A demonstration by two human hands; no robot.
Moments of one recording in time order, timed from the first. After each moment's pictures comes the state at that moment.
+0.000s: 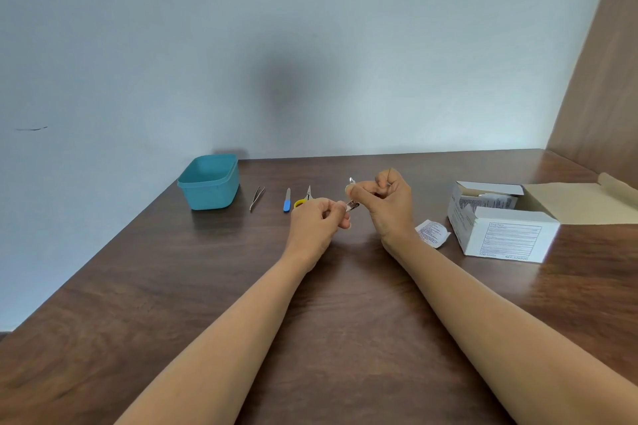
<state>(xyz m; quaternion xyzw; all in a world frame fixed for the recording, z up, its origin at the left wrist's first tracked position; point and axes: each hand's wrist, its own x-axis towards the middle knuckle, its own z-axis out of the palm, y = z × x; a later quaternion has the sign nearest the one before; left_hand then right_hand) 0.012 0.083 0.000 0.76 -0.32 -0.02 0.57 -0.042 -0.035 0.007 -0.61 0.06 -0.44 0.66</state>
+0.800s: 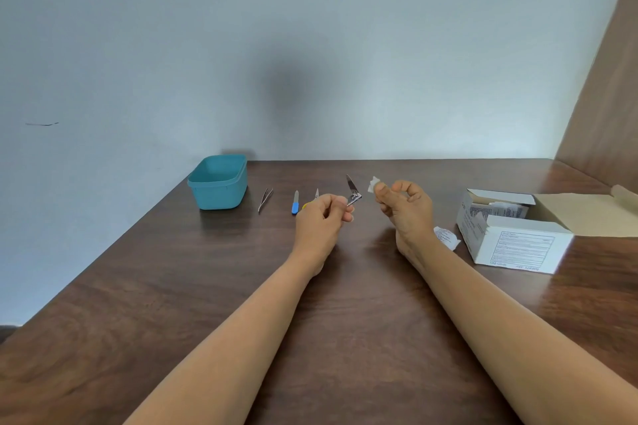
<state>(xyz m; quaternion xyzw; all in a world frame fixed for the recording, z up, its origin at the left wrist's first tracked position) 0.010 0.082 0.005 0.68 -0.28 -0.03 0.67 -0.043 -0.049 0.007 -0.51 0.13 -0.42 0.74</state>
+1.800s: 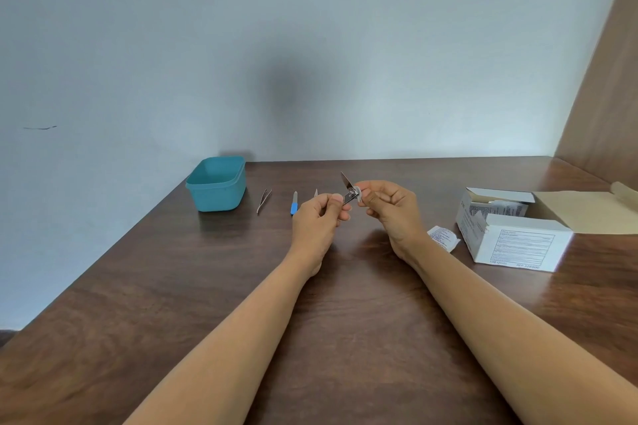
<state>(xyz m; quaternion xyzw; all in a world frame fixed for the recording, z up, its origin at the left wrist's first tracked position) 0.016 0.079 0.003 0.65 -0.26 -0.05 0.71 -0.045 -0.038 0.008 -0.65 0.06 -0.35 0.67</state>
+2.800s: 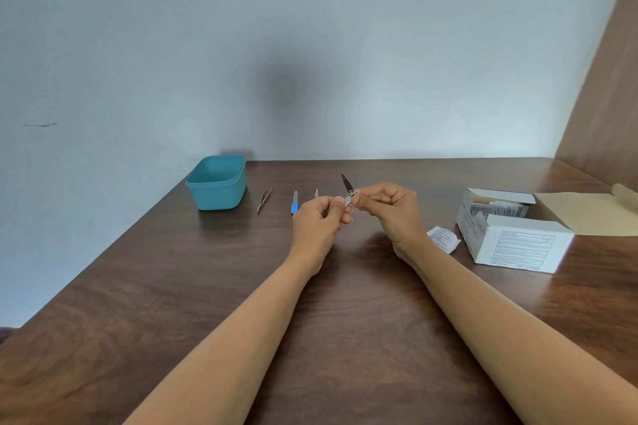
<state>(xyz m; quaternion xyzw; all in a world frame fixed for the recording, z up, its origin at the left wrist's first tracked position) 0.015 0.081 0.001 0.67 -0.26 -0.04 0.69 -0.048 -0.033 0.011 -0.65 0.03 -0.36 0.67</state>
